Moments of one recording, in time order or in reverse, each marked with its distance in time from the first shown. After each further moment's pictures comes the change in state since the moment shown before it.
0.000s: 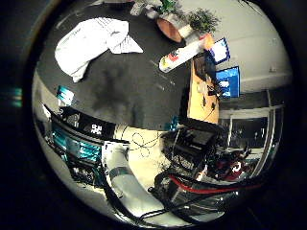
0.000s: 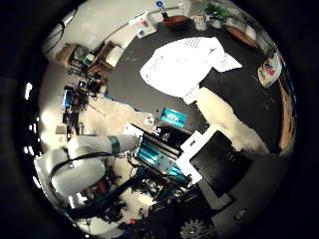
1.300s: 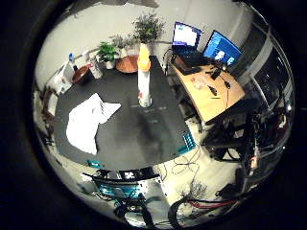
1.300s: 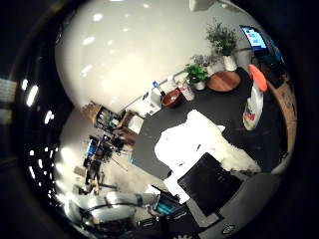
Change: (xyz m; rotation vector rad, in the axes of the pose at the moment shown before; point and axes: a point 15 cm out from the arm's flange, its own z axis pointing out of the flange) arm 0.177 -0.059 -0.093 0.561 -0.244 0.469
